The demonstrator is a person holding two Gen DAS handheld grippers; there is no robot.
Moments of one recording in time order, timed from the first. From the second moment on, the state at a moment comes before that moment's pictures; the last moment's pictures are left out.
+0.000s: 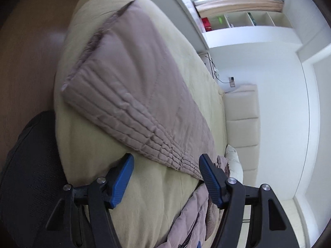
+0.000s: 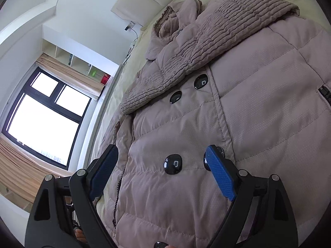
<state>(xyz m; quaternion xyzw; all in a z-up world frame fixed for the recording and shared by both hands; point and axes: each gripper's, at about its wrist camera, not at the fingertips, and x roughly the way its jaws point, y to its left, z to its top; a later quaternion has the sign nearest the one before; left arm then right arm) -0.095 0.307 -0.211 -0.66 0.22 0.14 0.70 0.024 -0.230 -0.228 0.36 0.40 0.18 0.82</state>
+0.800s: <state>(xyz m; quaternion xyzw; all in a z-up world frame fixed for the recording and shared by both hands) -0.010 0.324 -0.102 -0.49 0.19 0.13 0.84 0.014 -0.274 -0.228 0.42 0.37 0.15 0.81</state>
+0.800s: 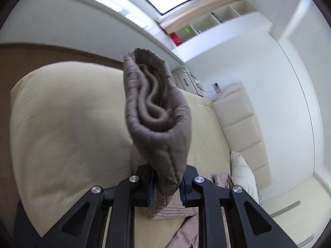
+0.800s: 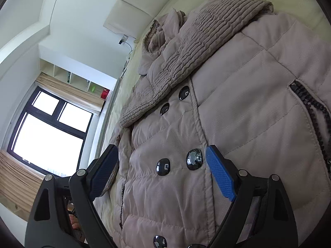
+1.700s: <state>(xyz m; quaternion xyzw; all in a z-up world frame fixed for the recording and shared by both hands) 0.102 -0.027 -0.133 -0.15 0.43 -0.22 0.86 0.008 -0.345 -0.219 0.51 0.36 0.17 0.76</state>
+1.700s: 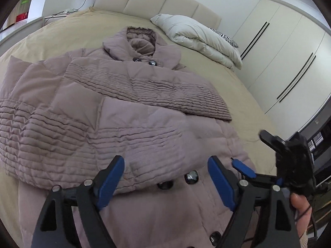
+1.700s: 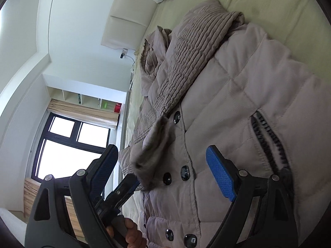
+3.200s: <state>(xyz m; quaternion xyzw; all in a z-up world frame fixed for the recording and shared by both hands) 0.059 0.105 -0.139 -0.28 0.40 -0.12 0.86 0.147 -0.200 -0.175 0.40 0.48 0.29 0.72</state>
